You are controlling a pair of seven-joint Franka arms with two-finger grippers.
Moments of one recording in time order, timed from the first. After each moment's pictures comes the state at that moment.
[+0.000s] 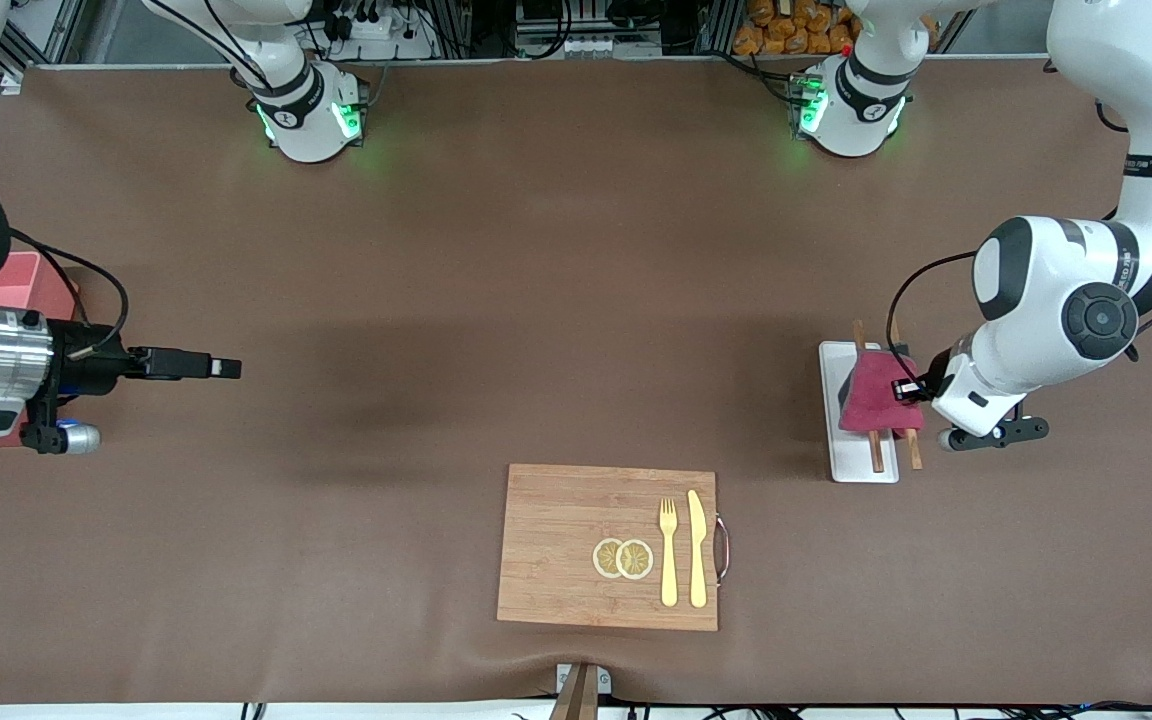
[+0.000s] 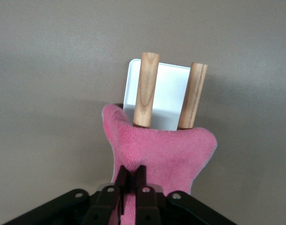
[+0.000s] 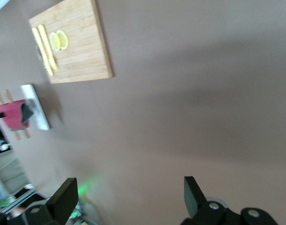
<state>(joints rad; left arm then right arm) 0.10 0.34 -0.19 -1.92 0.05 2.18 -0.25 -0.06 0.37 -0.04 -1.50 0.65 1.55 -0.03</state>
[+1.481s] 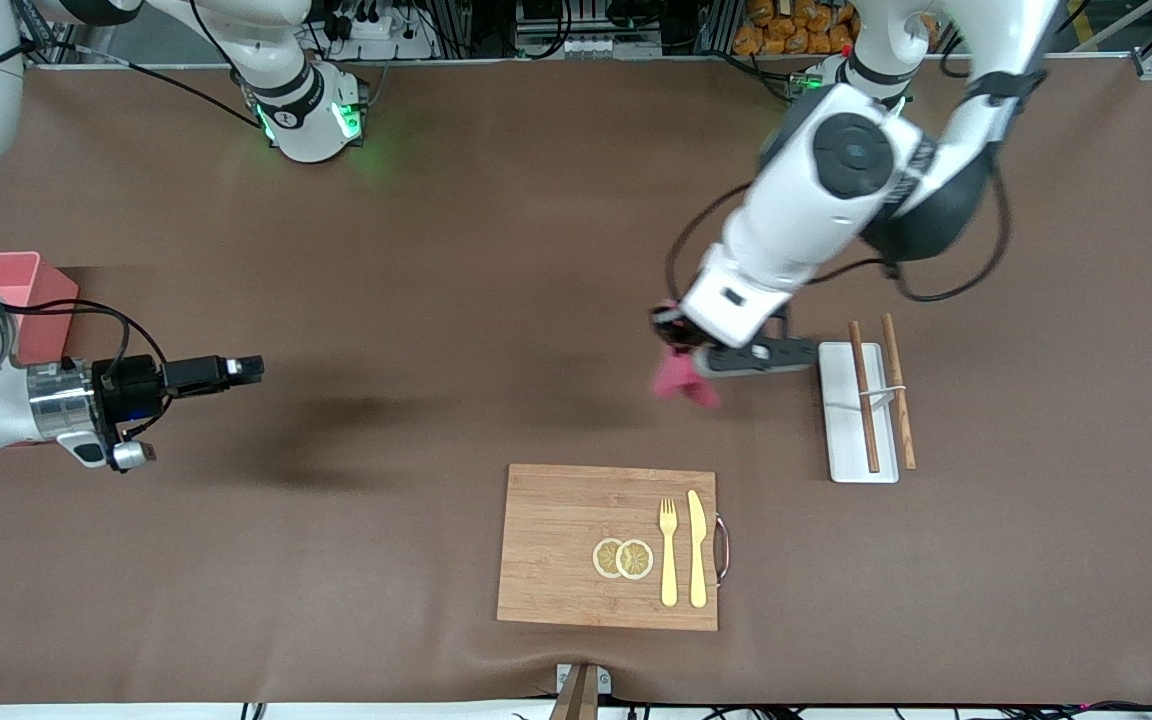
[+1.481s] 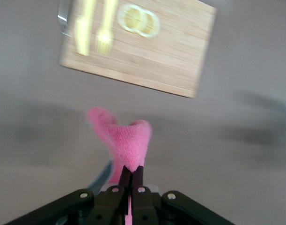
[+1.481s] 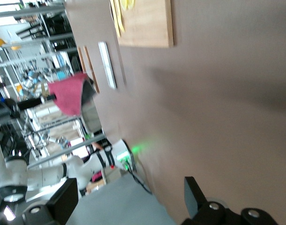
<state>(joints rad) -0.22 0.40 -0.48 -1.52 -0.04 2.12 -0.84 -0.16 0.56 -0.02 -1.50 0.97 1.42 -0.37</state>
